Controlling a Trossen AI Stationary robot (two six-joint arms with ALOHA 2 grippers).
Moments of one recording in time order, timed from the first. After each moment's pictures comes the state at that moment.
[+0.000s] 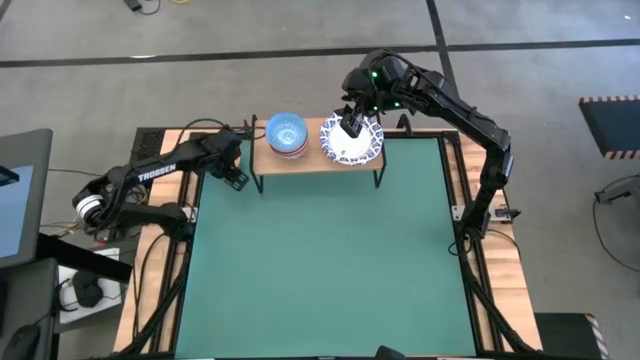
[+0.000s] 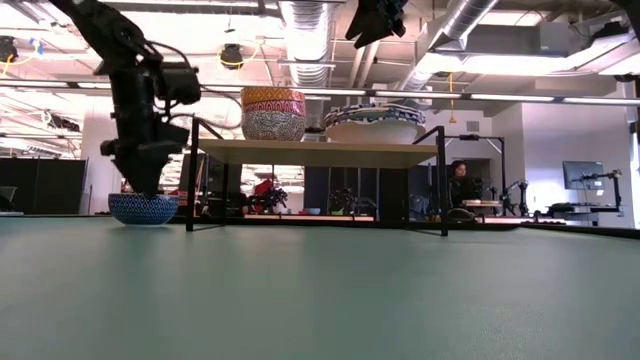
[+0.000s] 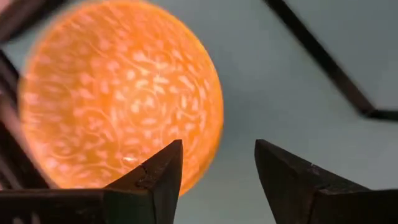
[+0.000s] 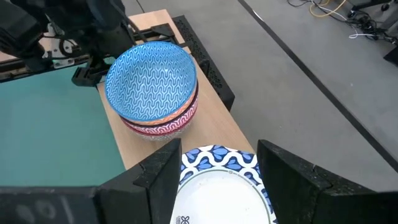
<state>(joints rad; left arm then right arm) 0.83 1.21 0.70 -0.68 -0.18 -0.07 -0.47 1.78 2.17 -1.02 0.02 -0.09</state>
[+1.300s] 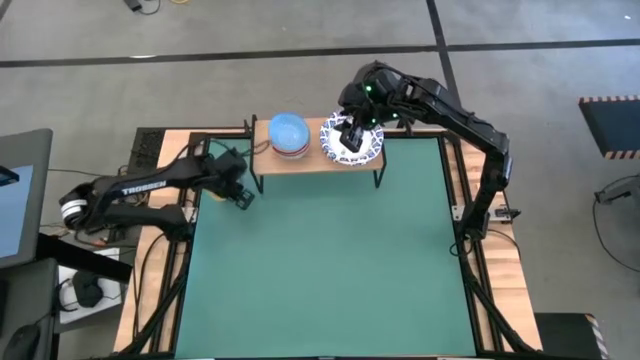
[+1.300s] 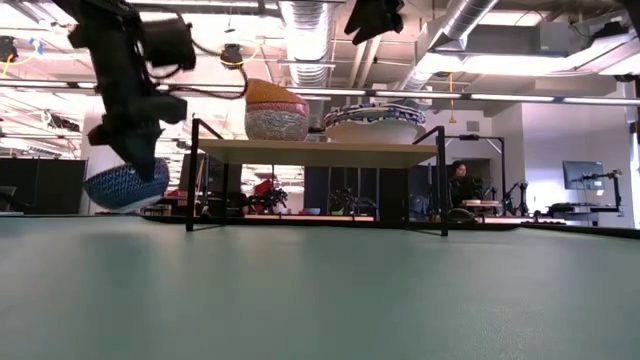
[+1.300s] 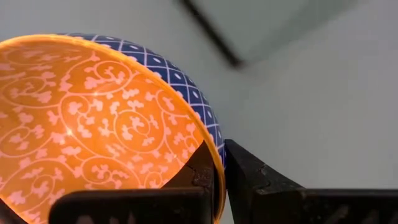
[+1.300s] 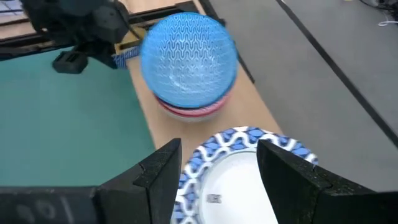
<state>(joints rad) 0.51 1.06 0.67 -0.77 -0.09 -0.44 -0.40 1.78 2.17 -1.10 0.02 -0.07</state>
